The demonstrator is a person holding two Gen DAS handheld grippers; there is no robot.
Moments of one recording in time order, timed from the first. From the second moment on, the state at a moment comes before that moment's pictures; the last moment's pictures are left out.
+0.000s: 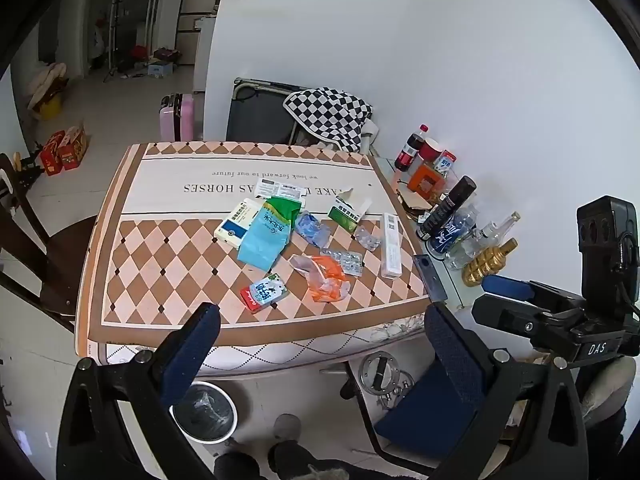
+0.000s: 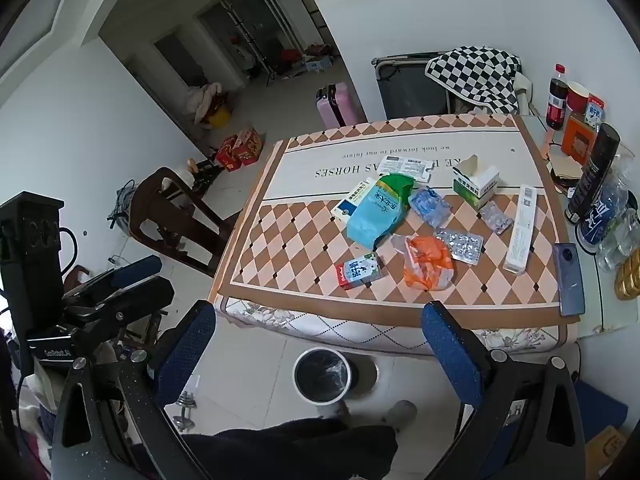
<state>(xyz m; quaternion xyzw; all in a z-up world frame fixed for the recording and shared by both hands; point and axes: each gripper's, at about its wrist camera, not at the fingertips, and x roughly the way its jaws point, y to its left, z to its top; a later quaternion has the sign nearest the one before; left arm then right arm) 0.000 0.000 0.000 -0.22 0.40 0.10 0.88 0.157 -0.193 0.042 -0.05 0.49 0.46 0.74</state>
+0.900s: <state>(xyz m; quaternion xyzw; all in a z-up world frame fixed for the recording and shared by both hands) 0.000 -0.006 0.002 -0.22 0.40 0.09 0.88 0.154 -0.196 0.044 -0.05 0.49 0.45 0.74</state>
